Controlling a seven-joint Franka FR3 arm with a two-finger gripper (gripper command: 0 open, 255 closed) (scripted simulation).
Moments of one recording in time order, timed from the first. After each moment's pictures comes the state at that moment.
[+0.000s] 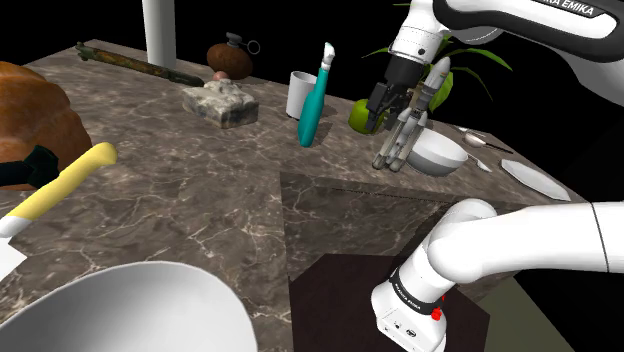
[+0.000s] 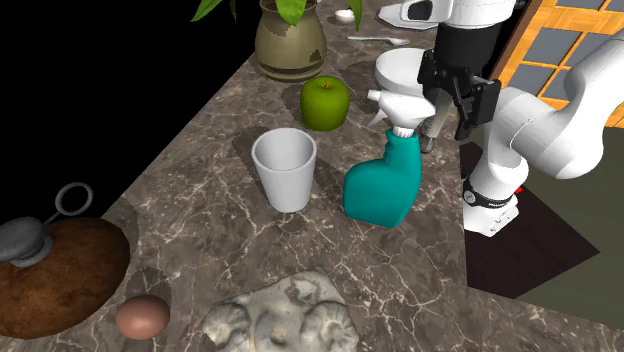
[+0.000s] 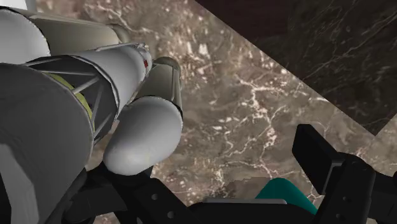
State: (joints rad) arm -0.02 -0.77 -0.07 -2.32 0.07 1.47 0.04
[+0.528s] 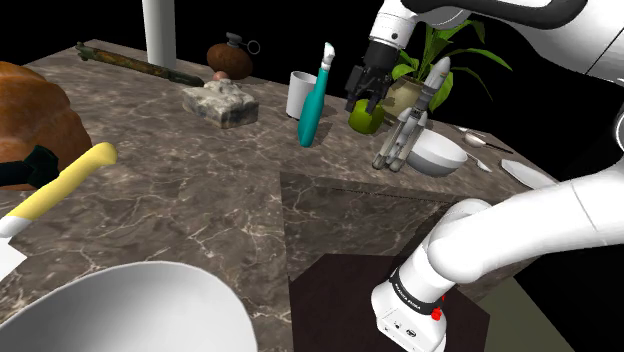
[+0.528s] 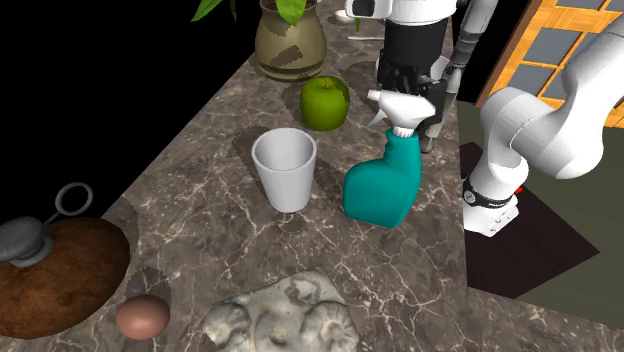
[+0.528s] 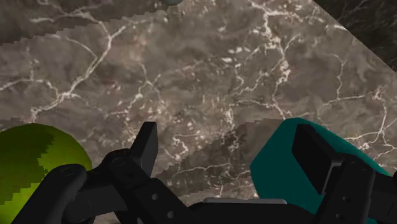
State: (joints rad) arm -0.02 -0.53 -0.10 -2.14 0.06 1.53 0.02
